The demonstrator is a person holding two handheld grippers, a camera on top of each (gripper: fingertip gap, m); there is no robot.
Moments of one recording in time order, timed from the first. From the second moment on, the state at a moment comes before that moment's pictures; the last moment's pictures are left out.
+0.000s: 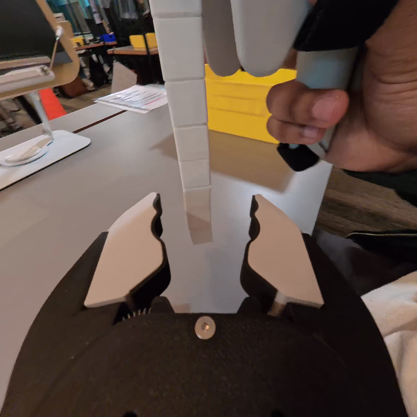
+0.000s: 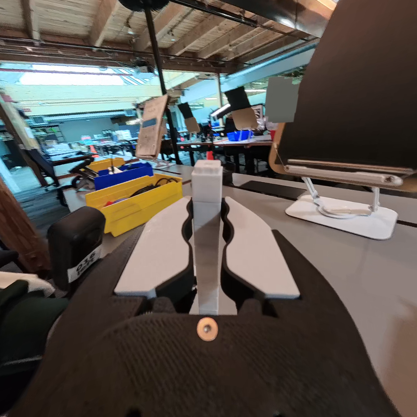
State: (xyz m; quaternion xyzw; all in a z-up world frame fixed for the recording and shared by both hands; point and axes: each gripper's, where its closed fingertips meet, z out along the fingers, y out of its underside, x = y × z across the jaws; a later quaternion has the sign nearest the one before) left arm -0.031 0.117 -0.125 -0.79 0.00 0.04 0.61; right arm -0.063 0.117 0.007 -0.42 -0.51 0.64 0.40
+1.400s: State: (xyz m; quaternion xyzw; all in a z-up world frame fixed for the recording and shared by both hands) left arm 0.027 0.094 -0.118 -0.76 0.14 -0.21 0.60; right arm -0.012 0.063 0.018 -0.21 -0.63 0.73 0.16
